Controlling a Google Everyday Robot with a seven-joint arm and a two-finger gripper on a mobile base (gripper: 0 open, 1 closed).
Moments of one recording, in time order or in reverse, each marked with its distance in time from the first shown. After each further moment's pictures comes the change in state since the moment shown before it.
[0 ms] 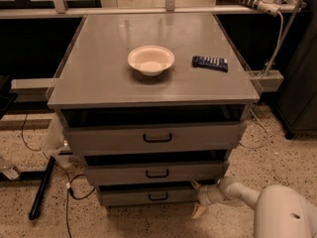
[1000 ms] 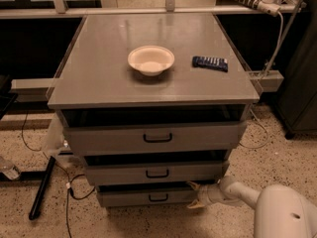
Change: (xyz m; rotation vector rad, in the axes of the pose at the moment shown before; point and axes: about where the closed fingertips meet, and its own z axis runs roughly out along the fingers) arm 0.001 -0.001 0.000 0.002 0.001 0.000
